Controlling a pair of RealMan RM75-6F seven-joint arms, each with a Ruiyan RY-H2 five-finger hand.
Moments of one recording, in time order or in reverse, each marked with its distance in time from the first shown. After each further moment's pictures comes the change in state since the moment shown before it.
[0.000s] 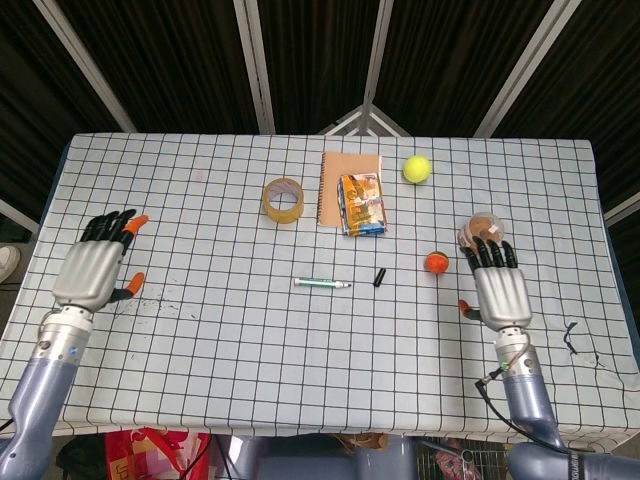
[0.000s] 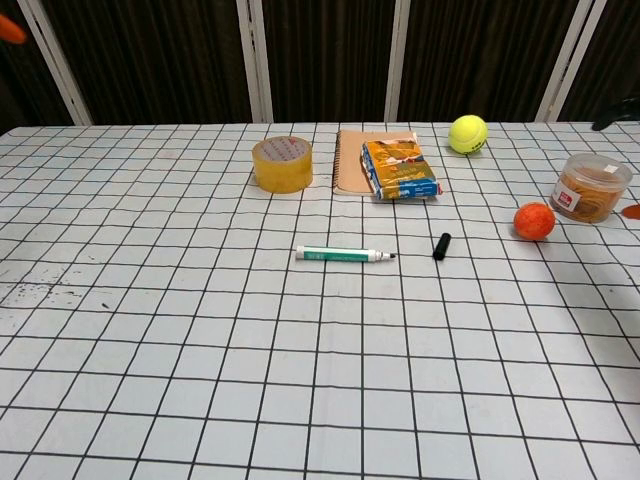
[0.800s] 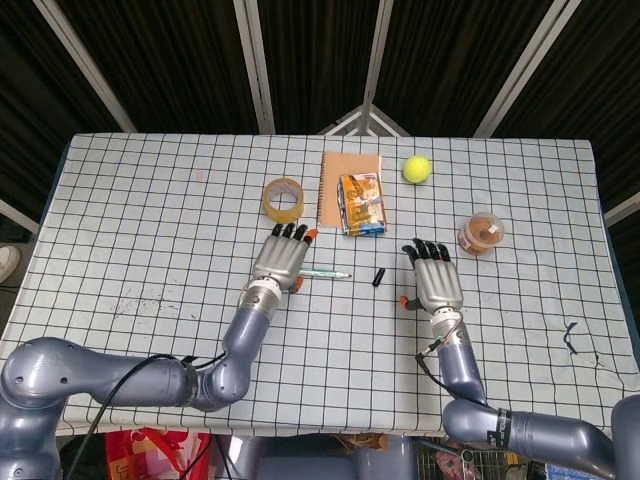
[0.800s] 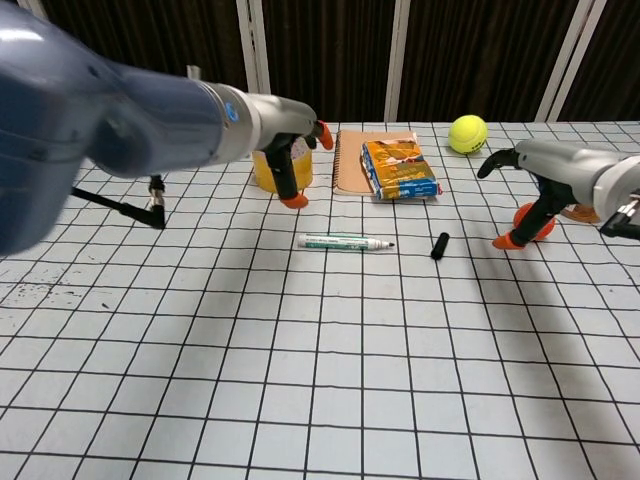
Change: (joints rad) left arm -0.632 -0.675 -0.320 0.468 -0.744 -0.190 0.570; right arm 0.193 -0.284 0.154 0.157 0.325 -0.153 -0.081
